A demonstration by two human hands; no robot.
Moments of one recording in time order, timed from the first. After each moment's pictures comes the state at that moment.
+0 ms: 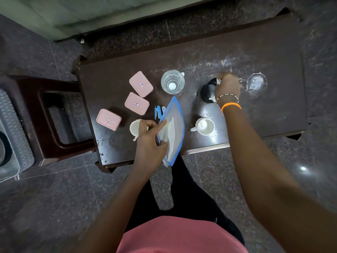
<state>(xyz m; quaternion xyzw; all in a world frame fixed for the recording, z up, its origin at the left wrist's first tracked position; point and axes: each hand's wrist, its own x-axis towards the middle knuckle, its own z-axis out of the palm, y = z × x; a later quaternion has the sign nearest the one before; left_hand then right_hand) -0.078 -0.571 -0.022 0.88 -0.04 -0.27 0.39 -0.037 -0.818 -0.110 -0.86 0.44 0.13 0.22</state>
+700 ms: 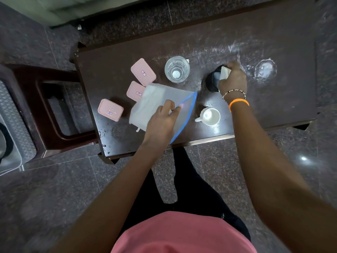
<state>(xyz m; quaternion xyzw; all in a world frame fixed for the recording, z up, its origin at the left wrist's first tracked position) -0.060 -0.579 -0.068 0.91 -0.32 -0.23 0.14 -0.053 -0.809 -0.120 -0.83 0.46 0.13 0.29</state>
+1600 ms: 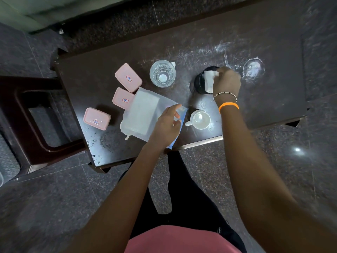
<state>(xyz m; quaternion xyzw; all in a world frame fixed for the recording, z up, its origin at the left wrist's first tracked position) -0.066 -0.620 -0.116 0.83 -0.13 -0.41 0.36 -0.054 -0.823 -0.136 -0.82 0.51 0.12 0.25</state>
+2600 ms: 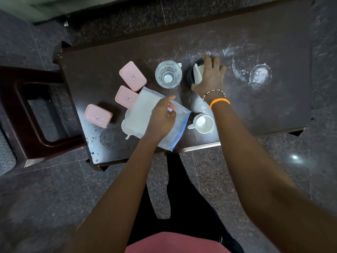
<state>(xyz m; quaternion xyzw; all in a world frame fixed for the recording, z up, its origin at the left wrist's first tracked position) -0.036 -0.620 -0.122 0.84 -0.04 -0.38 0.39 -0.019 -0.797 -0.155 -0.90 0.33 0.17 0.25</state>
